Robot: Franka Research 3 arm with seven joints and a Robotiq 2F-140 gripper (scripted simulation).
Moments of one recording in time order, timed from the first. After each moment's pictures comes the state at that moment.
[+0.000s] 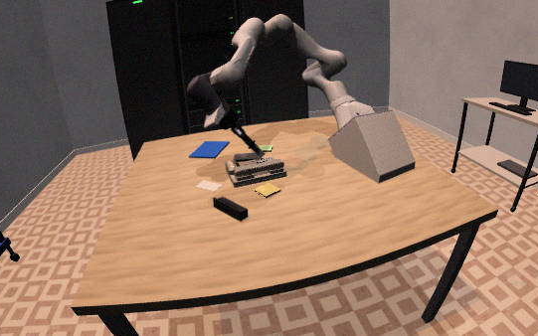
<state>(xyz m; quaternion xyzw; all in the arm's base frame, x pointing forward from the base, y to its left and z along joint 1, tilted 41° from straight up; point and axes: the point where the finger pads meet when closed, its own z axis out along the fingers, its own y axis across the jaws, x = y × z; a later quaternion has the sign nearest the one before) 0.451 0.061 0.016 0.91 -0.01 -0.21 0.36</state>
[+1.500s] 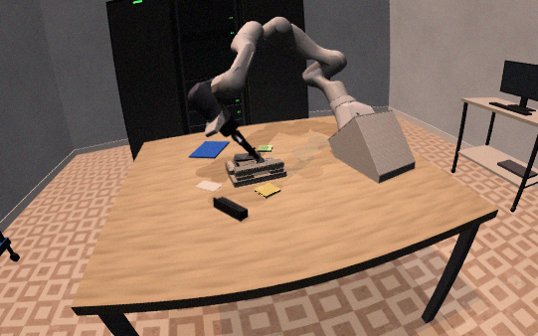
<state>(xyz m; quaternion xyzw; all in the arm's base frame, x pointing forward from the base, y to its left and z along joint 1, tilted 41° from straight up) 0.460 0.043 -0.008 0.91 -0.01 -0.21 0.36</state>
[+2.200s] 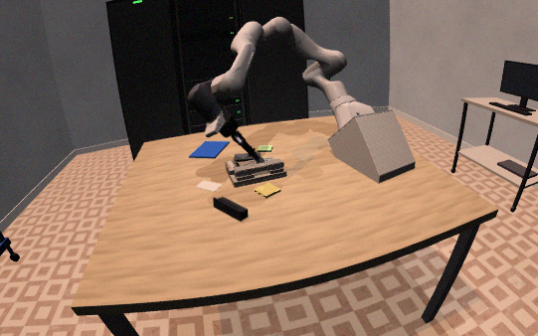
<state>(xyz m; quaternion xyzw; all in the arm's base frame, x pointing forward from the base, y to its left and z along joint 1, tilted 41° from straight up) 0.461 0.042 -0.010 0.91 -0.01 -0.21 0.36</state>
